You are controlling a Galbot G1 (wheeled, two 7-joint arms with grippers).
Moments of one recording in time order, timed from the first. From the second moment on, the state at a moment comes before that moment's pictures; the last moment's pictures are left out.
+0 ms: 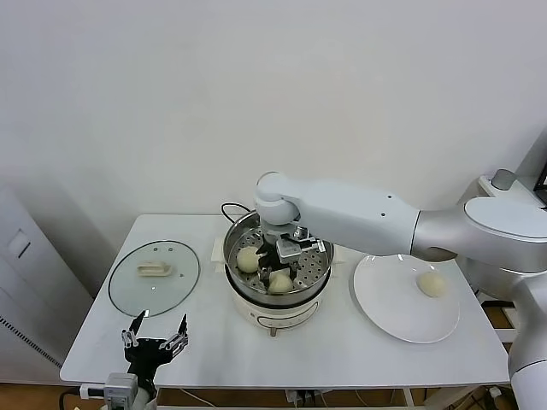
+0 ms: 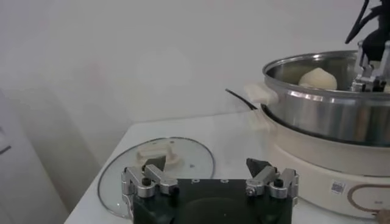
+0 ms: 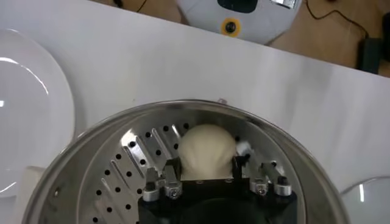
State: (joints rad) left arm 1.67 -1.61 -0.62 -2.23 0.15 0.33 0.12; right arm 0.44 1.26 -1.19 1.31 -0.23 0.79 -1.29
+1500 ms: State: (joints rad) left arm 1.69 -1.61 -0.66 -2.26 0.05 0.38 0.18; right arm 0.21 0.58 -0.63 1.25 -0.19 -0.07 -1.36
